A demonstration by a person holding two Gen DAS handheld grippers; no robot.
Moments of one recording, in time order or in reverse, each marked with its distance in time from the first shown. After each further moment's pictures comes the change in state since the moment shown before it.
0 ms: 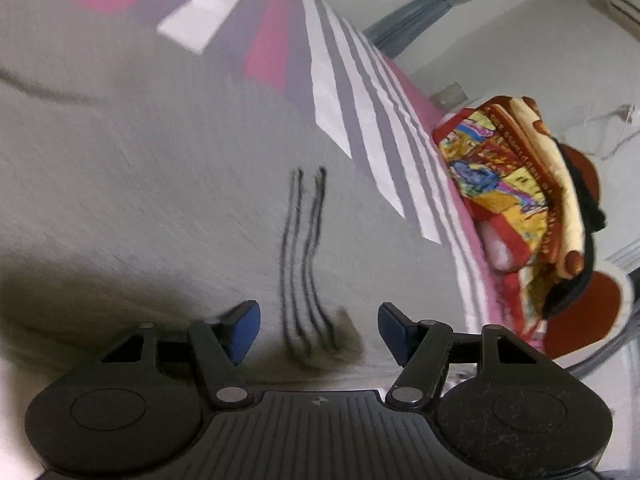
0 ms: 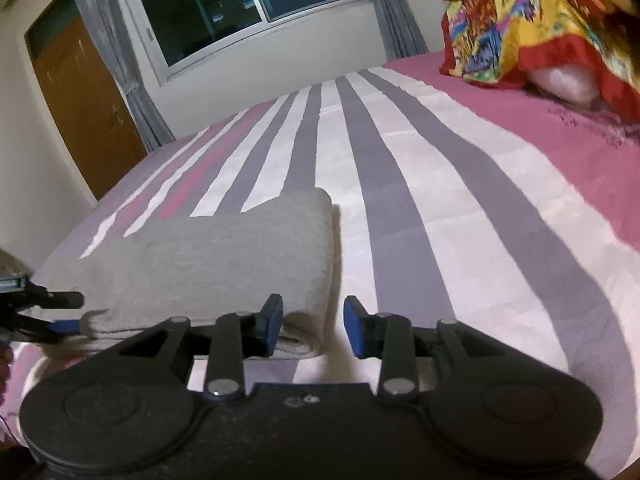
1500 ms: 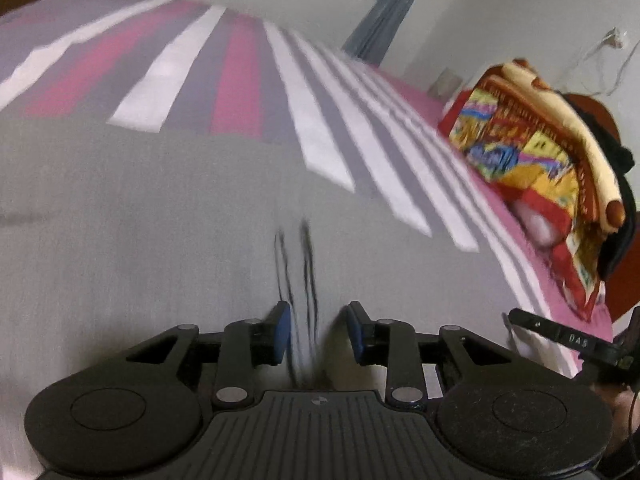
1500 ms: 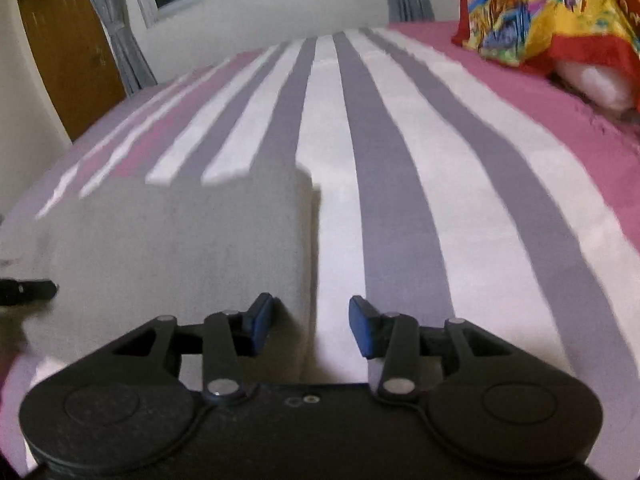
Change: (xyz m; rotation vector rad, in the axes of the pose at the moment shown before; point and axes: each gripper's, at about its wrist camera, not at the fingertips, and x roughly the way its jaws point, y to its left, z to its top) left arm 0.026 -0.038 0.039 0.278 -0.108 0.164; right arm 0.072 0.005 0.044 -0.118 0.092 -0.095
